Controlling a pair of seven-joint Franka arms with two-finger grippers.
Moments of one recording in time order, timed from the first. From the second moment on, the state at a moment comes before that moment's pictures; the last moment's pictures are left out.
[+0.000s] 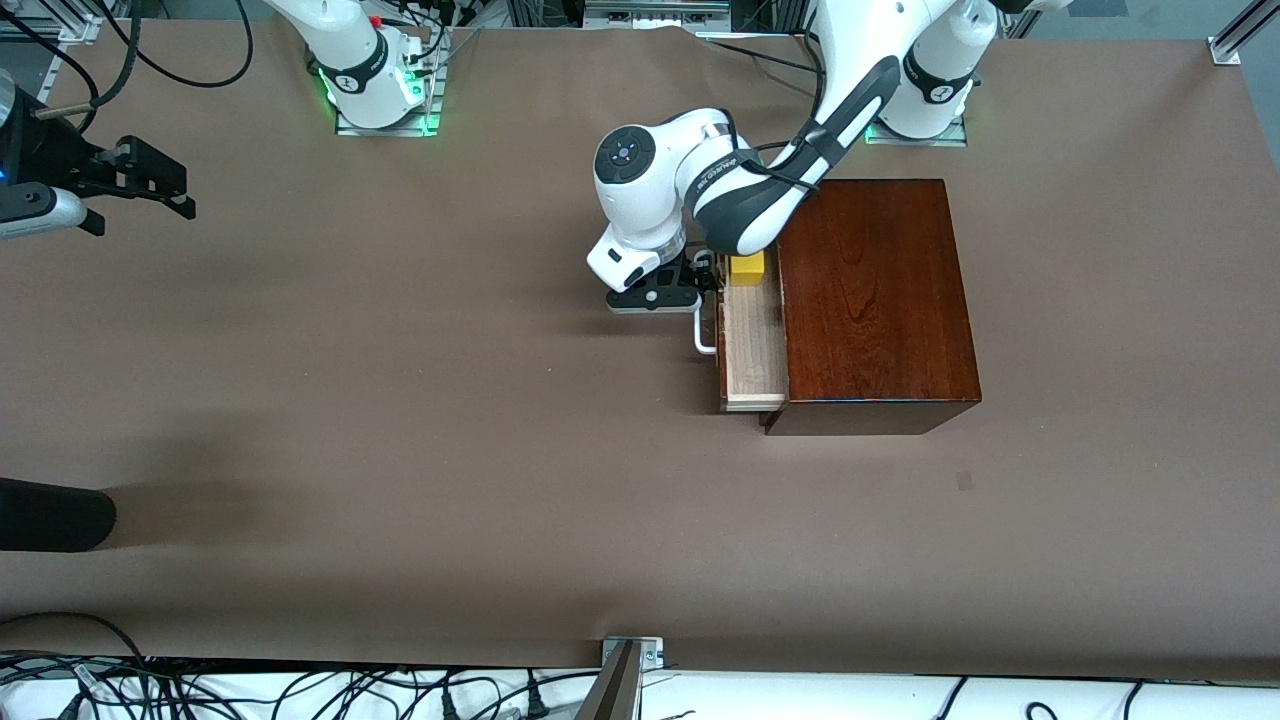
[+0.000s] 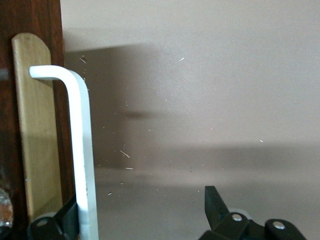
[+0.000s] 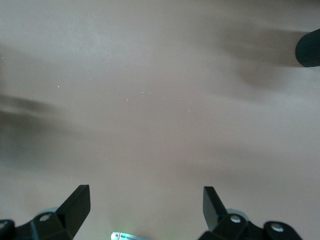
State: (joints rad) left arm -0.47 0.64 -0.46 -1.59 0.43 2.02 -1.06; right arm 0.12 0.00 -0.08 -1.55 0.02 1.50 -0.16
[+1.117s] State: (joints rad) left arm -0.47 0.46 -0.47 -1.37 0.43 1.59 -0.98; right arm 0.12 0.00 -0.08 -1.55 0.02 1.51 -0.16
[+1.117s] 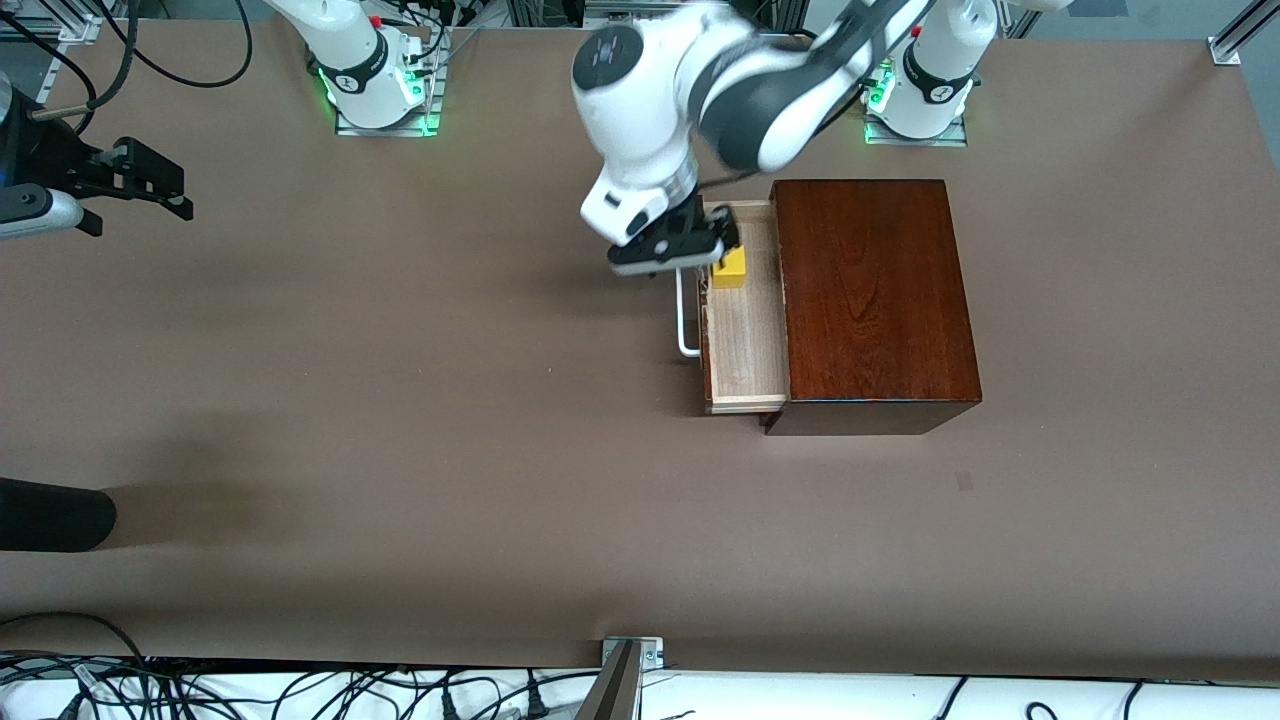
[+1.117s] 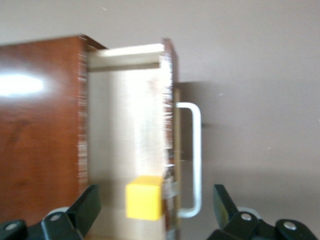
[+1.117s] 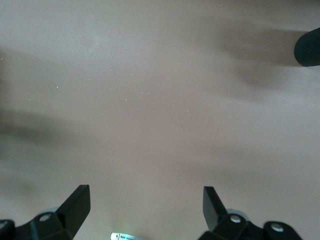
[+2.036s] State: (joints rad) left arm 0.16 0.21 -0.40 -1.38 0.01 1.44 -0.12; right arm 0.15 0.04 -0.05 -1.55 0.06 1.55 -0.16
